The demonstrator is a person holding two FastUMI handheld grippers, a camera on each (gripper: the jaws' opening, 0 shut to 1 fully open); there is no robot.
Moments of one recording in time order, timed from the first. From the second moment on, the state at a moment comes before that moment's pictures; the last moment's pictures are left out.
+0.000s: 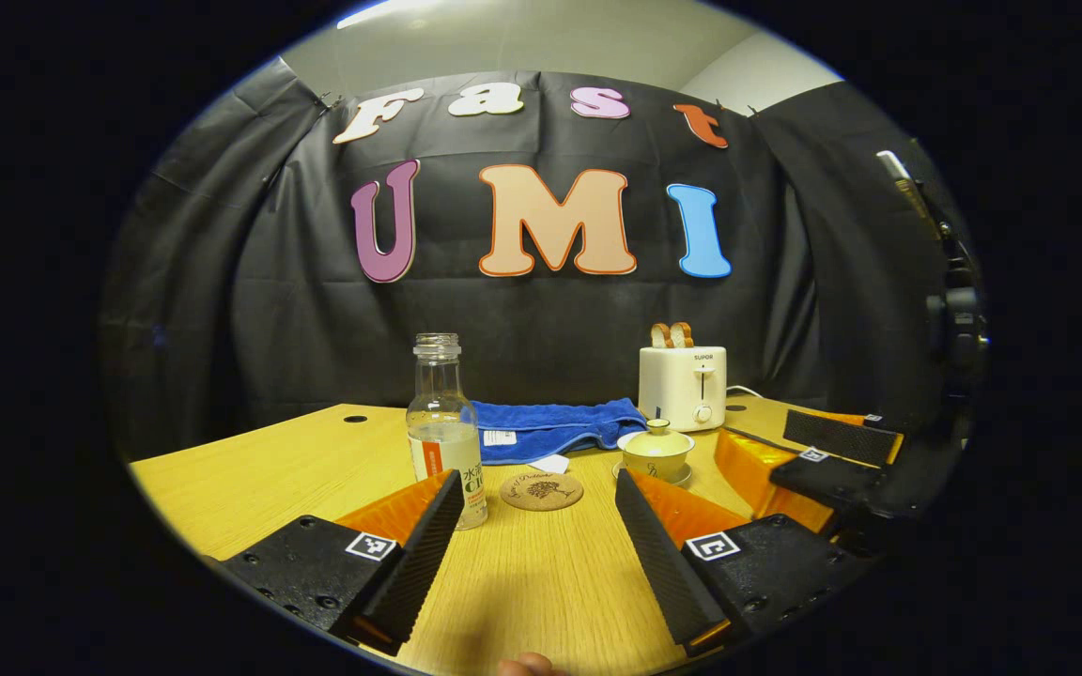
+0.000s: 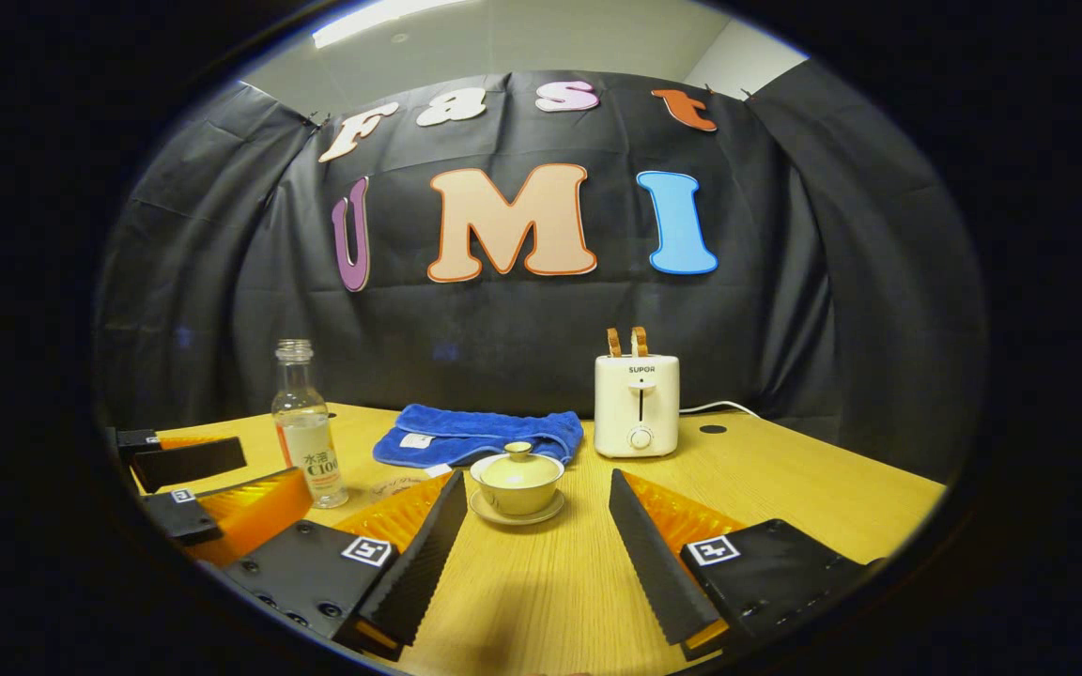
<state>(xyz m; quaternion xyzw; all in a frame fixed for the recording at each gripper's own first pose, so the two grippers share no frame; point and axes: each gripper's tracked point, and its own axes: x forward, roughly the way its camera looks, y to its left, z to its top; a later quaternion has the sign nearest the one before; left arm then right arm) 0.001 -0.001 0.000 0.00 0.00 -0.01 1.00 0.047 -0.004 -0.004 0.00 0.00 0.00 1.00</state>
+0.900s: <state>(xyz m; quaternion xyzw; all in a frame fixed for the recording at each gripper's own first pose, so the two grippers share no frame) 0.001 -0.001 -0.001 0.00 0.00 -0.01 1.00 0.204 0.018 -0.028 -0.01 0.07 0.03 1.00</state>
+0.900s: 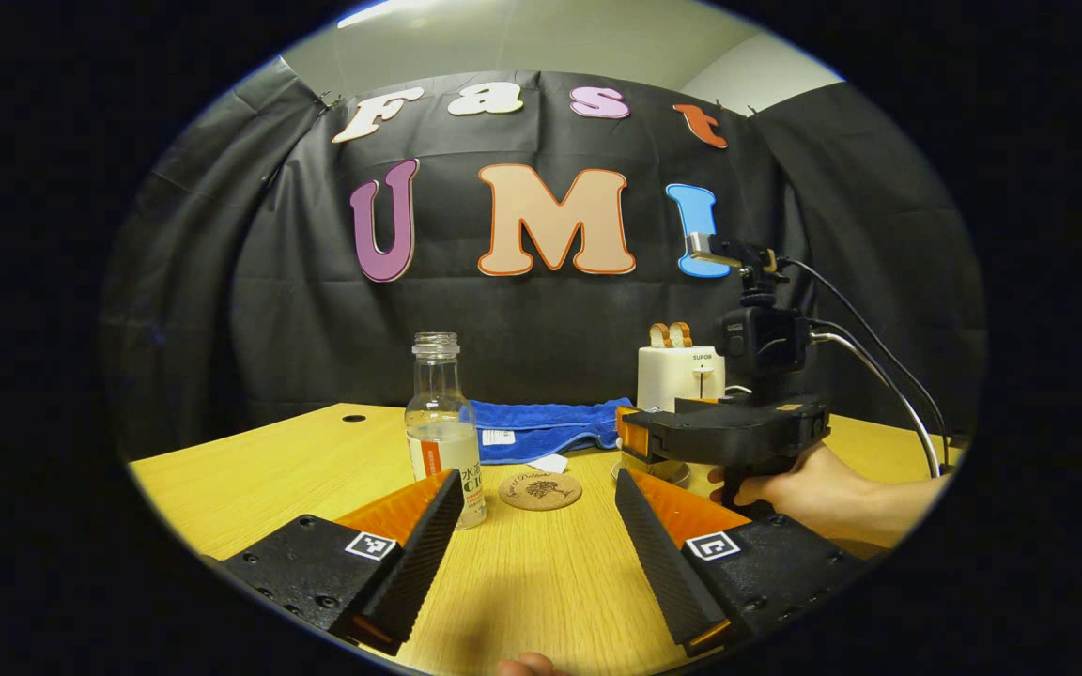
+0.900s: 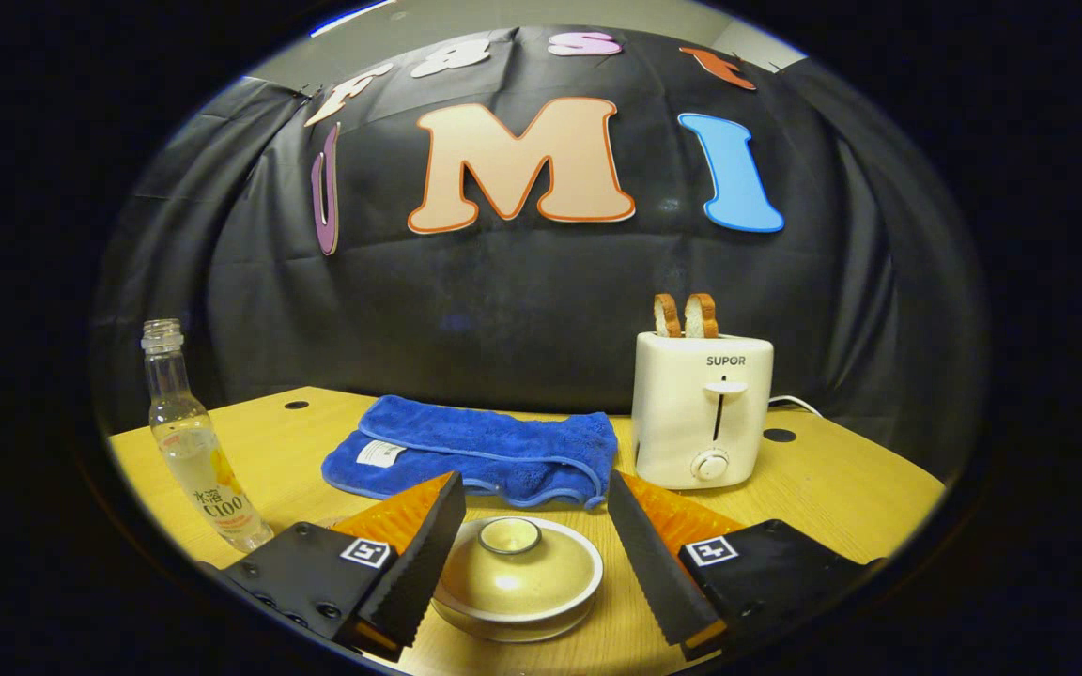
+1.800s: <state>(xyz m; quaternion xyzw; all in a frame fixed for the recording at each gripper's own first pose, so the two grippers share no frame) 0.001 -0.001 -0.001 0.00 0.00 -0.01 1.00 0.212 0.031 -0.029 -0.02 0.08 0.06 0.99</state>
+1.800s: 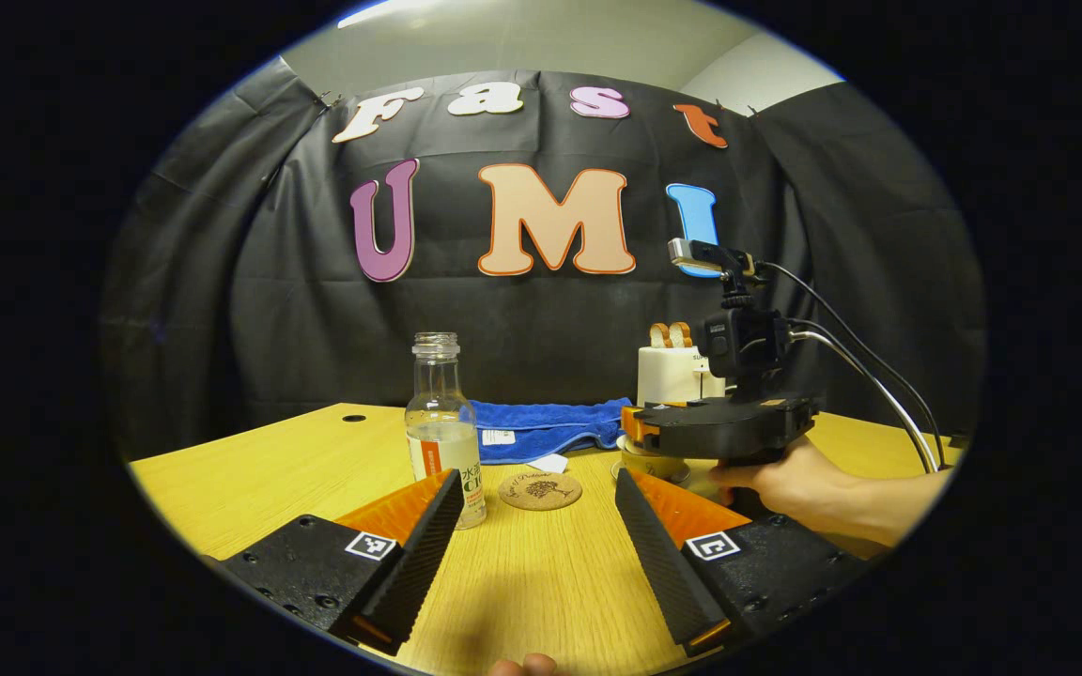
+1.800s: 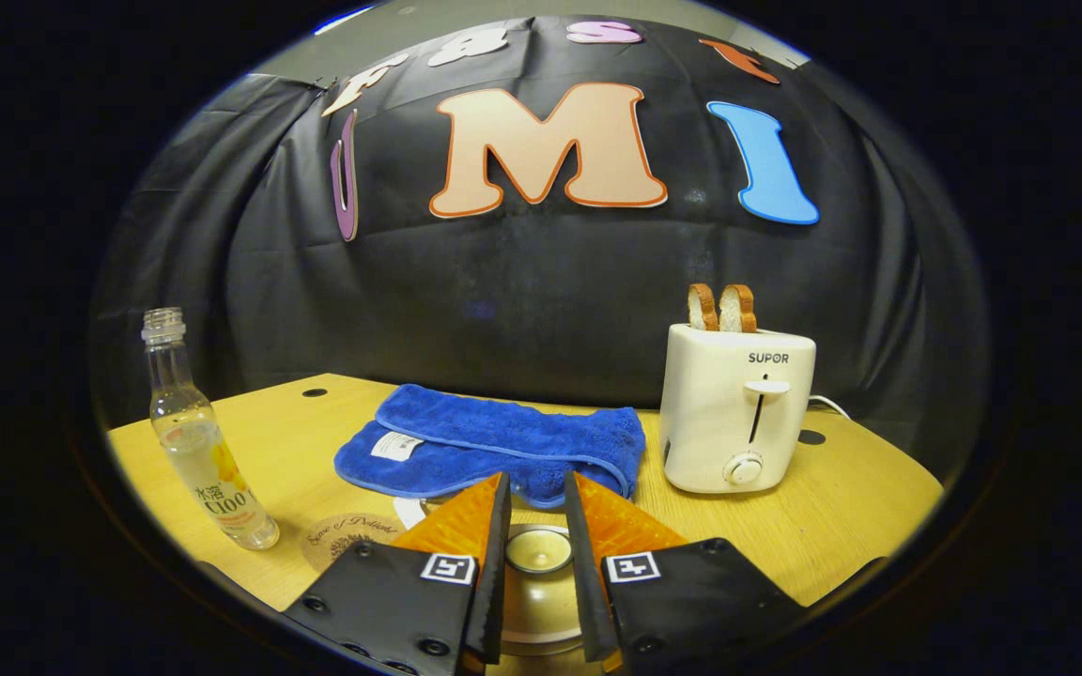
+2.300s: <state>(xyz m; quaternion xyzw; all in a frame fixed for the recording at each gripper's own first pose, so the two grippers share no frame) 0.001 -0.001 -0.001 0.00 0.00 -0.01 1.00 0.204 0.033 -0.013 0.00 0.03 0.08 1.00</state>
